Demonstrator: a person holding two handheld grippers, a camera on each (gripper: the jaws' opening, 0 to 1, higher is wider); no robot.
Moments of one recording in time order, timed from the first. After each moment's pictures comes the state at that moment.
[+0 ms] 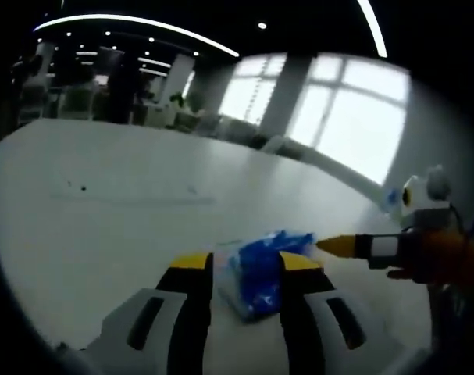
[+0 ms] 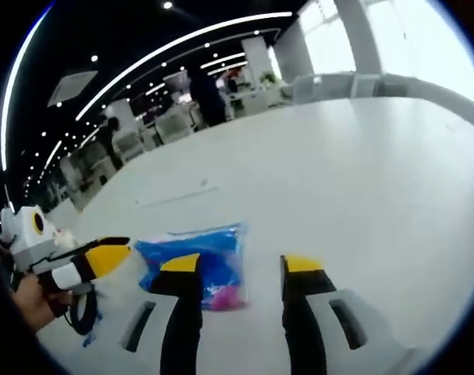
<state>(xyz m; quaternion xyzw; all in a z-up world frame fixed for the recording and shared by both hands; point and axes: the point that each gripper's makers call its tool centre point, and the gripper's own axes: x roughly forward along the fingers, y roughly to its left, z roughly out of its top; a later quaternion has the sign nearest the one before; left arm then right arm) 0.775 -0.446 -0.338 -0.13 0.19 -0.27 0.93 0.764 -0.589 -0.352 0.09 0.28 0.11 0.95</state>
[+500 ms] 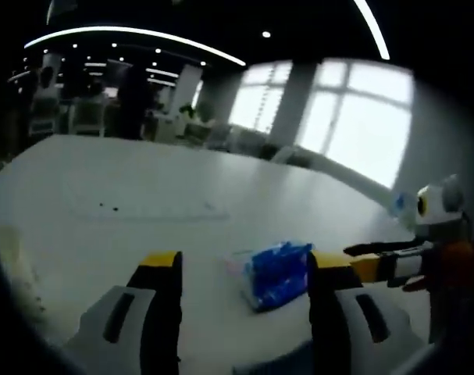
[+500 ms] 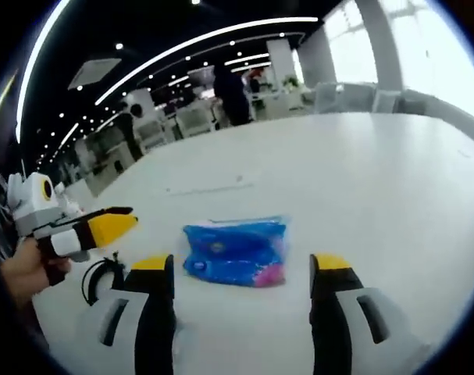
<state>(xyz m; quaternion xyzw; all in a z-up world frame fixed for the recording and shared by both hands) 0.752 -0.399 -0.293 -0.11 0.16 -0.23 0.96 0.723 -0.550 -0.326 0.04 0.27 0.17 0.95</state>
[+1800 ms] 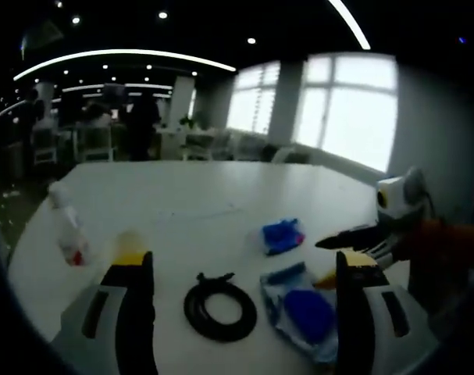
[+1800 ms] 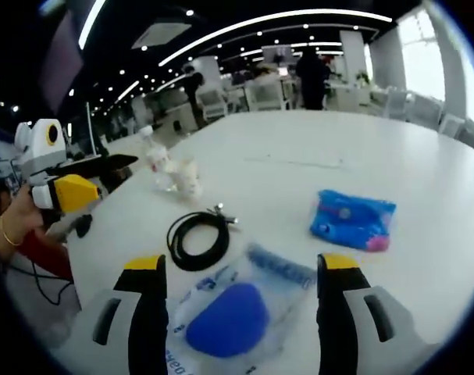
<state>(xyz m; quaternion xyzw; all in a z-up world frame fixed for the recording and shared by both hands) 0.614 -0.292 -0.236 -0.05 0.16 -0.24 0.96 0.626 -0.428 -0.308 -0.02 0.29 0.35 0.89</state>
